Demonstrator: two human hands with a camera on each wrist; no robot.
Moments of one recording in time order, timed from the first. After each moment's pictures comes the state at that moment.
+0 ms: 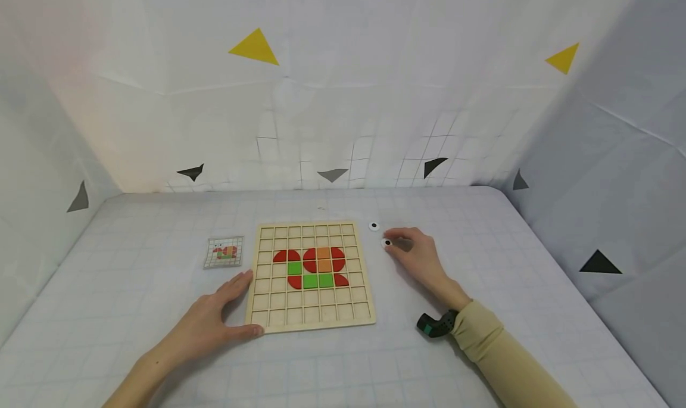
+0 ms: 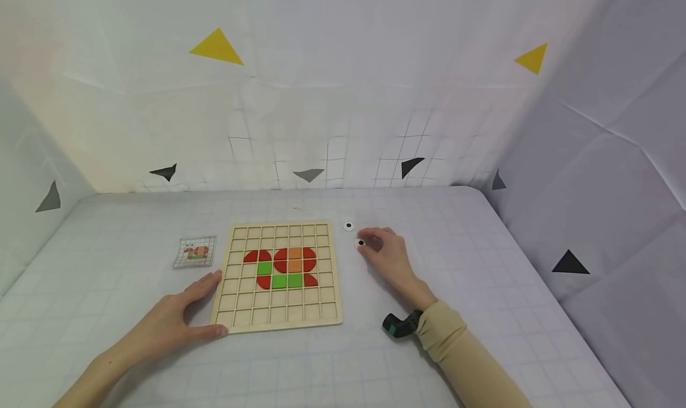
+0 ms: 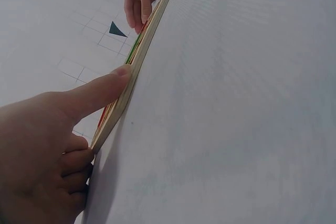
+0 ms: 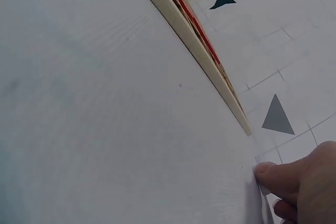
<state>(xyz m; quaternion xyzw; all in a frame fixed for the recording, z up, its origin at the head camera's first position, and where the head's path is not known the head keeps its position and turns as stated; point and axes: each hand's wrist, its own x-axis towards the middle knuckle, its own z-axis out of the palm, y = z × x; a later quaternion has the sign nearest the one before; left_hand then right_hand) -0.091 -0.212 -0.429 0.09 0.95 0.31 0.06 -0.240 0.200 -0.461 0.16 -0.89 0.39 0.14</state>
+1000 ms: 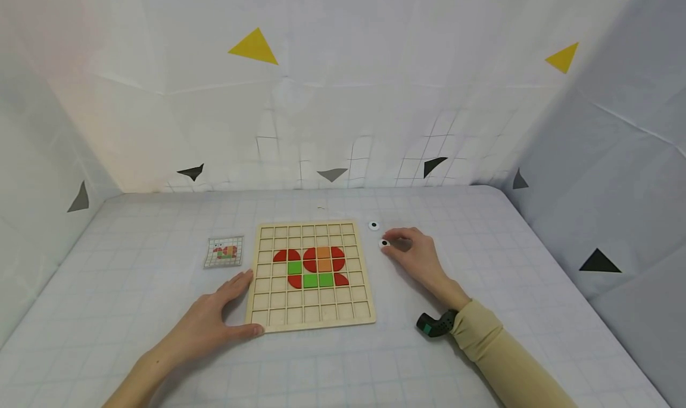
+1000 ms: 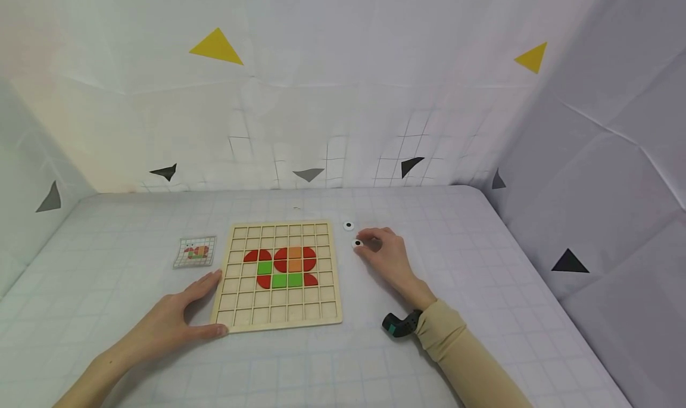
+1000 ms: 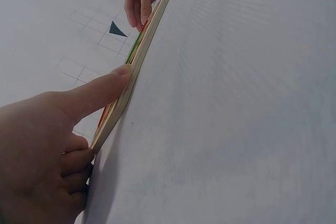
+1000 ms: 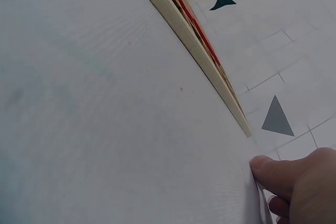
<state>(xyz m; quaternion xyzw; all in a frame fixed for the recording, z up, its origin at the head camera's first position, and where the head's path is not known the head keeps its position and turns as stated) -0.092 -0.213 -0.433 0.08 0.94 0.31 0.07 -0.237 0.199 -0.459 0.16 -0.89 0.41 0.13</state>
